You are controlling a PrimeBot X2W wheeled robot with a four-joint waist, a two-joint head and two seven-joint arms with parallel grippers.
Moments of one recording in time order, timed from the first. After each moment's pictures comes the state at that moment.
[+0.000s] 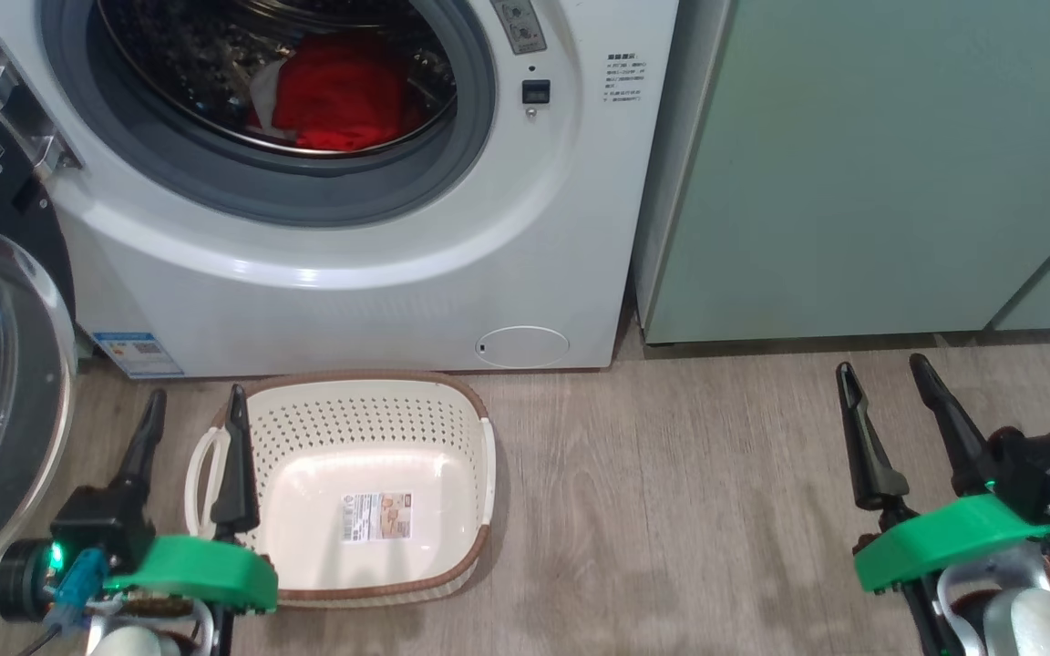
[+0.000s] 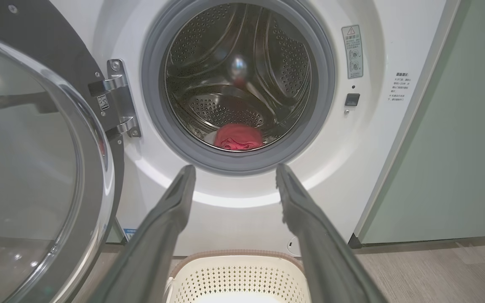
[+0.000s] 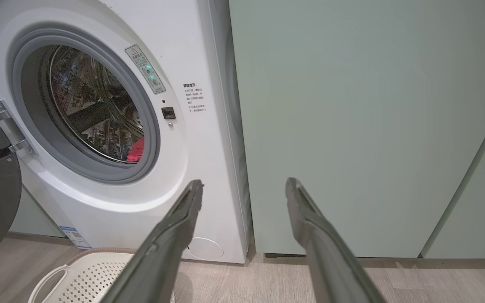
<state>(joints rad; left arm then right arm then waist) 0.03 0.19 -0.11 0.03 -0.26 0.12 -0.26 0.04 -0.05 -0.06 -0.02 0.19 0.13 -0.08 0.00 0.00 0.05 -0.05</state>
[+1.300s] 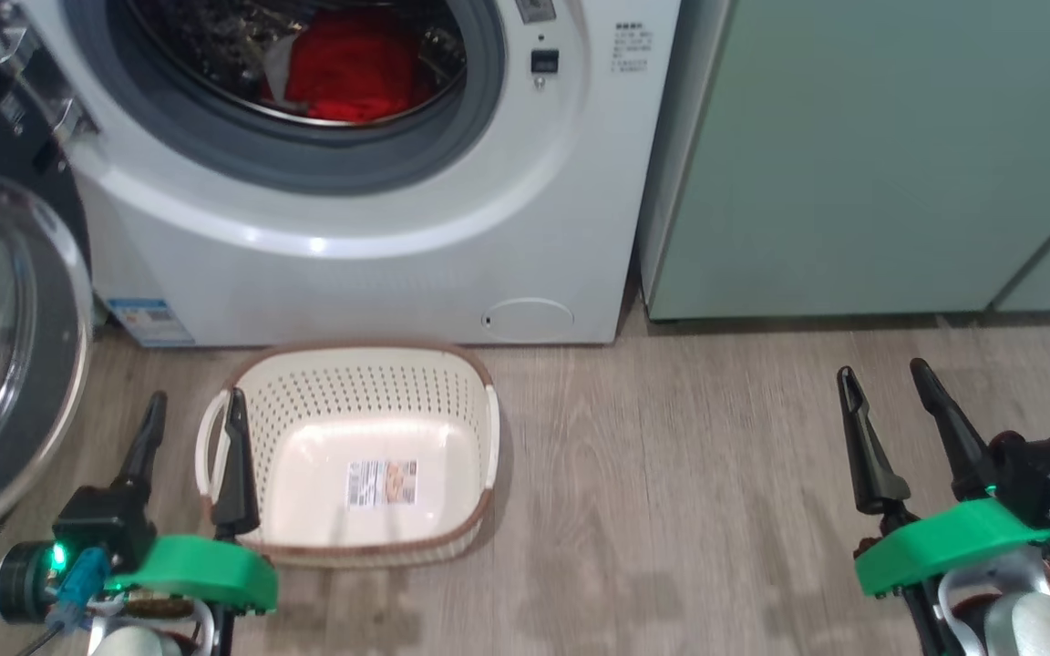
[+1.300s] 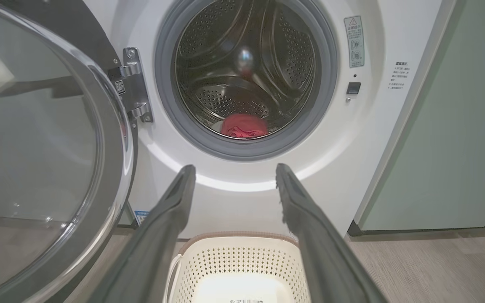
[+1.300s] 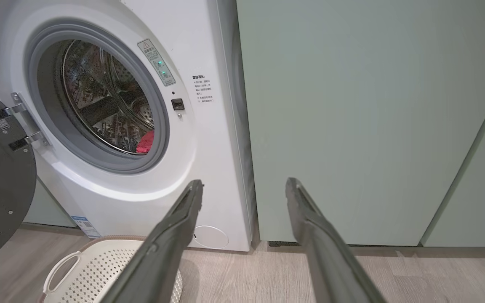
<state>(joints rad) 0.02 0.18 -0.10 0.06 -0.26 0.11 -0.26 0.05 -0.05 -0.06 -0.02 0.20 0.13 -0.08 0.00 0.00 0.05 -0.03</state>
